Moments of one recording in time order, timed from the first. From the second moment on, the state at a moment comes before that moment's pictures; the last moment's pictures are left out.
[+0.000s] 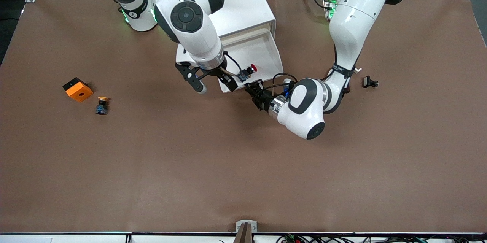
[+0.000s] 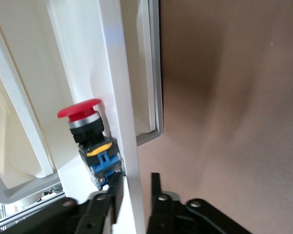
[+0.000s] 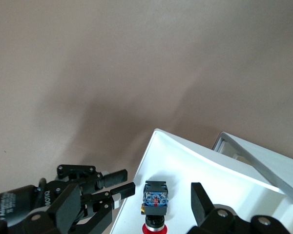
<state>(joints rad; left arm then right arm) -0.48 0.82 -0.06 -1.35 -0.93 1.67 -2.21 0.72 0.34 -0.01 -1.58 0.15 1.96 1.54</state>
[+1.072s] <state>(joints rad) -0.41 0.66 0.02 -1.19 -0.61 1.60 -2.02 0.84 0.35 -0.01 -1.70 0.14 2.08 1.58</state>
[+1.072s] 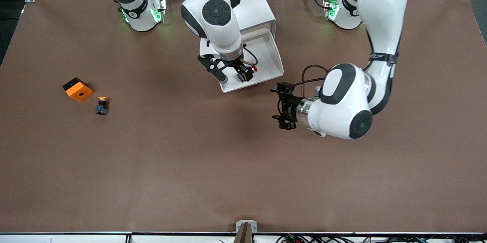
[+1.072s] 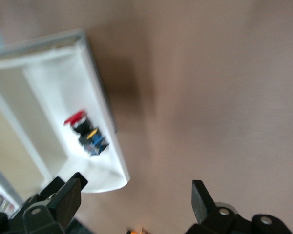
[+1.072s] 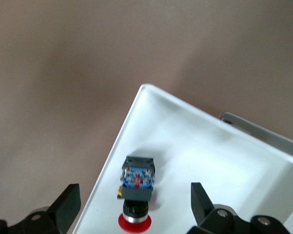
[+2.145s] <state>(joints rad) -0.31 0.35 0.03 -1.21 -0.02 1.45 -0.60 0.85 0.43 -0.02 -1.68 0.13 2.13 1.57</state>
